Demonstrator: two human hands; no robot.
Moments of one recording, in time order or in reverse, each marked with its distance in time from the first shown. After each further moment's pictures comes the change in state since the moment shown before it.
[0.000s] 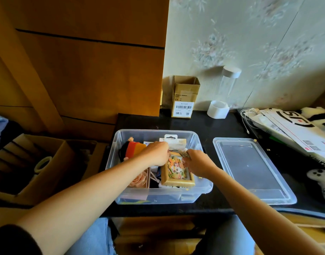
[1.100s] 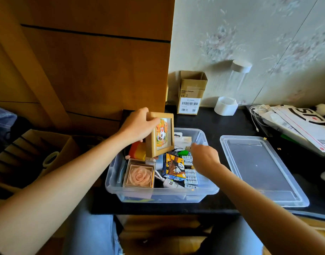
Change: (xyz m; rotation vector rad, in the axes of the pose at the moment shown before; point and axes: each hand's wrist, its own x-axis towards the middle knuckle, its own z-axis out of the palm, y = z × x) left_hand -0.019 -0.031 -0.078 -0.352 0.412 -0.047; right_hand 0.014 -0.008 0.001 -0.506 0.156 0.013
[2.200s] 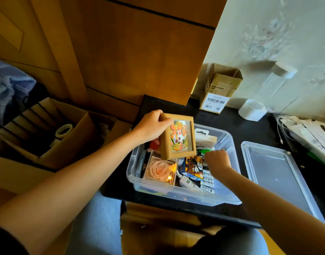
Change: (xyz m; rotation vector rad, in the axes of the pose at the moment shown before) left_hand -0.009 -0.062 0.001 -0.344 -0.066 -0.097; right_hand 0.039 -0.013 0.048 -0.574 -0.161 -0.180
